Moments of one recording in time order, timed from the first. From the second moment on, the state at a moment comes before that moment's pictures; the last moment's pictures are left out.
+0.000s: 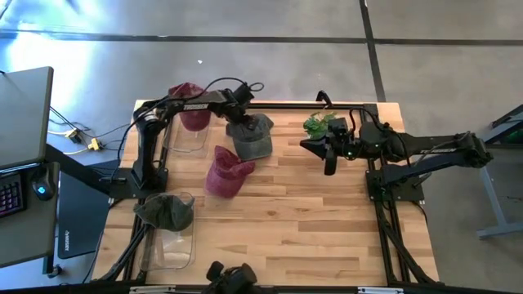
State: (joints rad) left arm 0.65 1.98 1.39 -0.54 0.02 -0.43; right arm 0.02 0.96 0.89 -0.03 0.16 0.51
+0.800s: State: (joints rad) left arm 0.60 1.76 1.48 -0.56 0.50 -0.09; right arm 0.07 0.96 0.89 -0.02 0.31 0.49
